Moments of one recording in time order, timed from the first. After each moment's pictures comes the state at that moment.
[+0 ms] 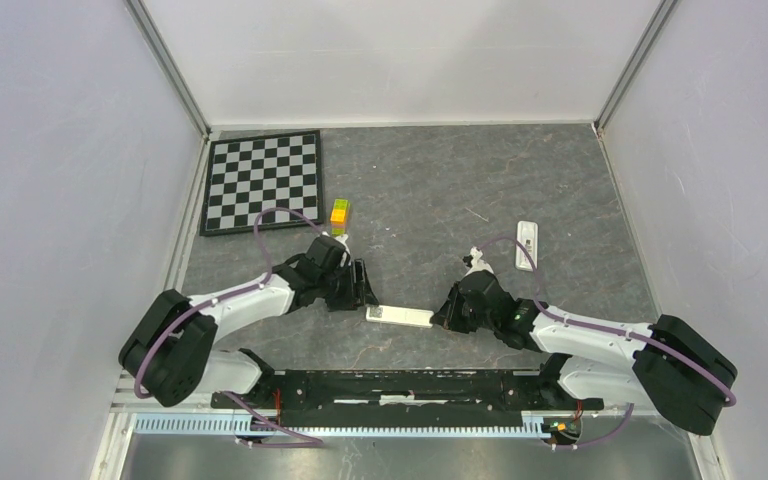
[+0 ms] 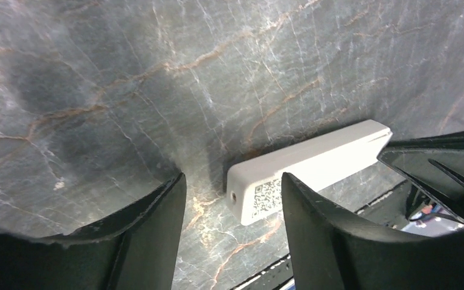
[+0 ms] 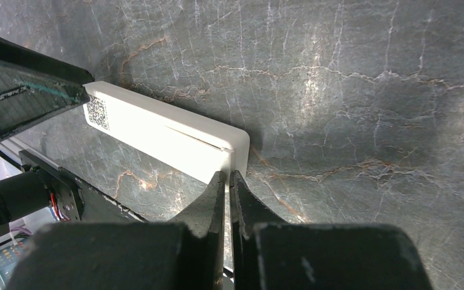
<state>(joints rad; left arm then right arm) -0.63 1.34 0.57 -0.19 0.21 -0.71 0.88 1.14 0.34 0.01 0.02 1.01</state>
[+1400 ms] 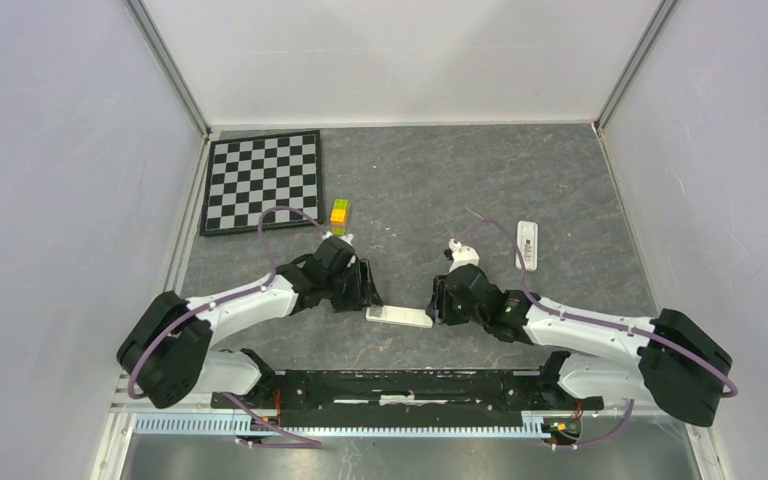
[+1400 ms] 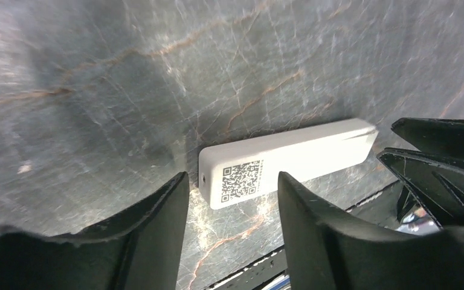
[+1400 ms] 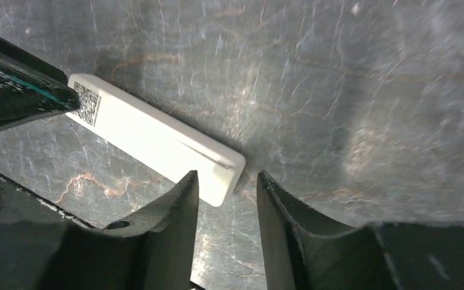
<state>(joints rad) -0.70 1.33 0.58 -0.21 0.18 -0.79 0.97 1.19 0.48 -0.13 0.18 0.78</state>
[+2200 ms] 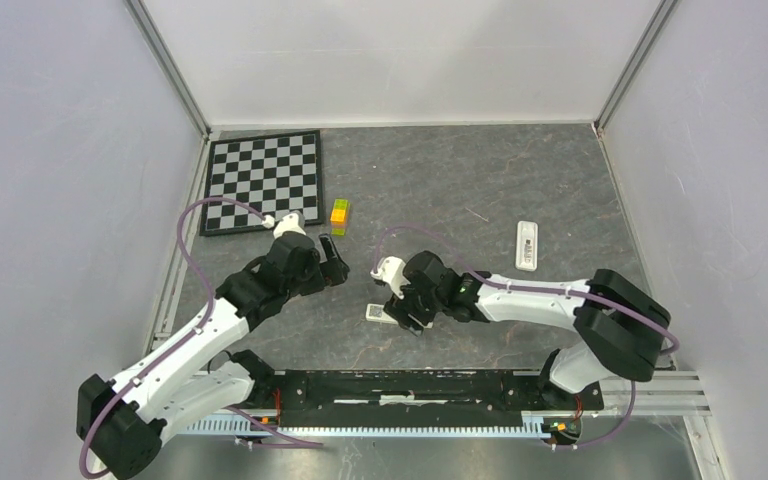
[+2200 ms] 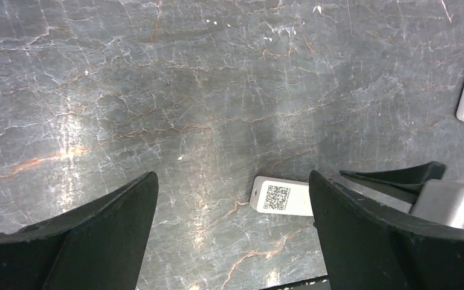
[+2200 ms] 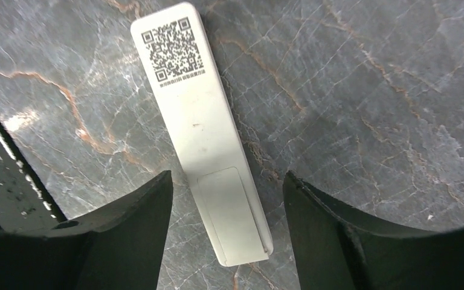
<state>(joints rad) -0.63 0.90 0.67 -0.55 -0.23 -0.79 1.01 1.49 0.75 -0.15 -0.08 -0.07</state>
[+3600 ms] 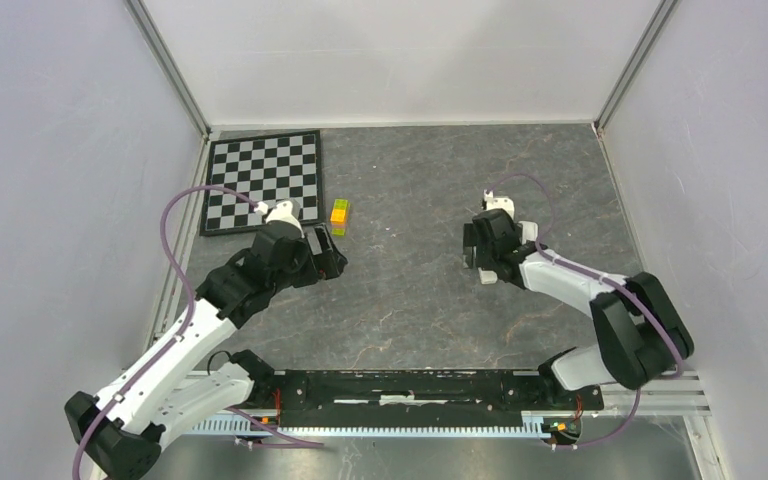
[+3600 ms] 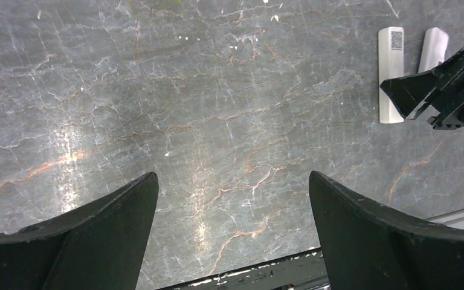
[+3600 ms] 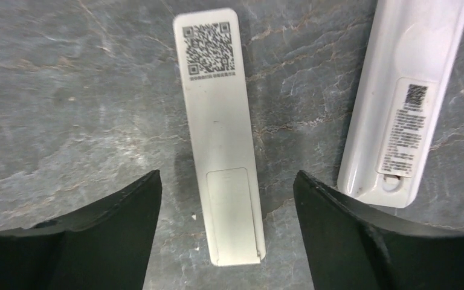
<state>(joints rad) -0.61 0.85 0.80 -0.66 -0.17 -0.72 0.48 1.45 0.68 -0.16 0.36 0.38</state>
